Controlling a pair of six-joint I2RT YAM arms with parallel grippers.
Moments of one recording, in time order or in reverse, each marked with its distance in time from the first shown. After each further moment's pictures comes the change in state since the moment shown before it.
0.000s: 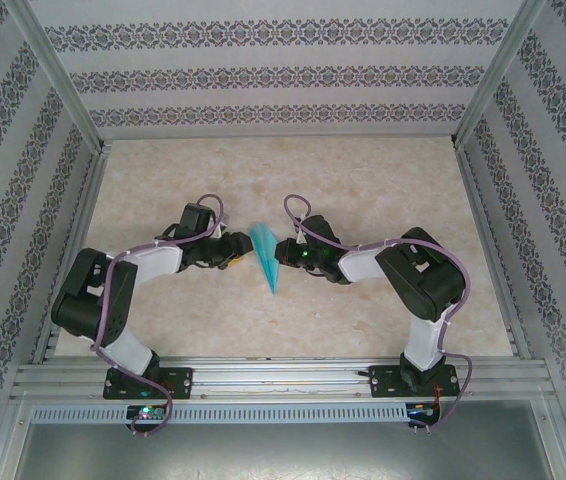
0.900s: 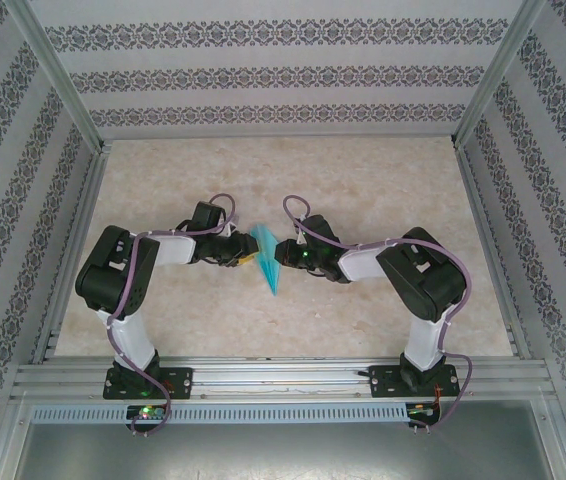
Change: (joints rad) left arm -0.014 0.196 0.089 0.060 0.050 -0.012; right arm 0.000 -0.009 0.010 -0.058 0.012 -0.026
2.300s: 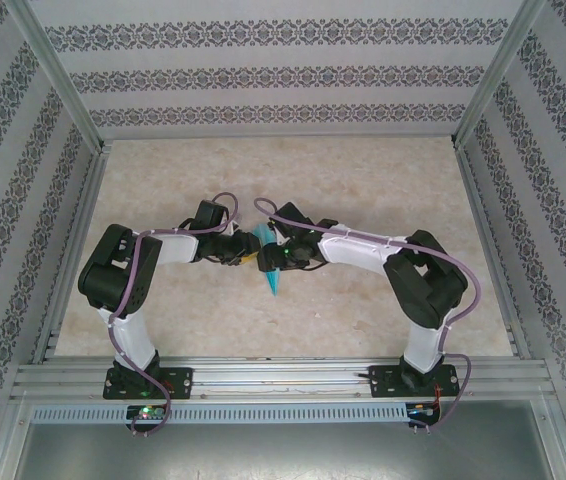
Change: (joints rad) left arm -0.014 0.015 0.023 -0.001 -0.002 -0.007; right arm 0.127 -0.010 0.372 -0.760 0.086 -0.241
